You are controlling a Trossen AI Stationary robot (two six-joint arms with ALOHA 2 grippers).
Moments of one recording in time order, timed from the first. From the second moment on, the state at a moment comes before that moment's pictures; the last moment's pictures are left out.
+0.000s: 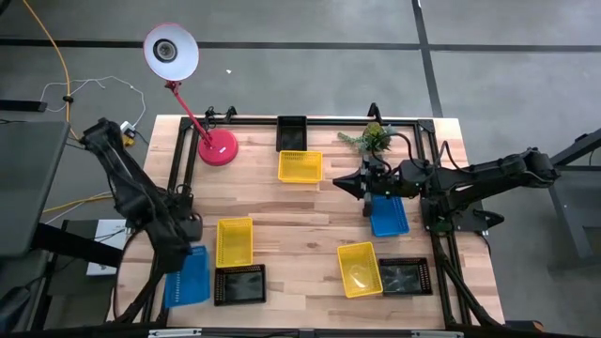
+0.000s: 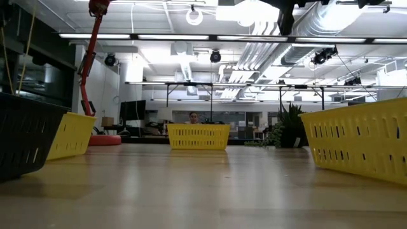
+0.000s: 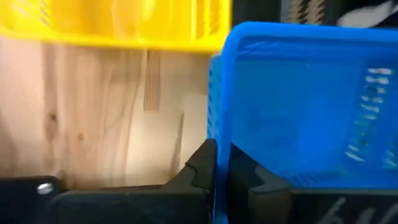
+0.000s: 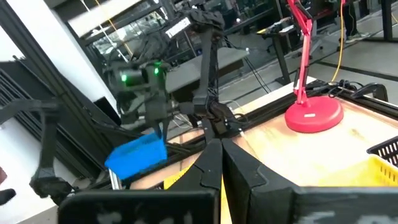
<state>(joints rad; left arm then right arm) -0.78 0.88 0.76 -1.05 0.01 -1.04 0.09 1.05 0.67 0.37 0.15 0.42</state>
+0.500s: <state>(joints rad) -0.27 1.07 1.05 -0.83 -0.26 -0.48 0.04 1.05 0.67 0.82 0.19 0.60</state>
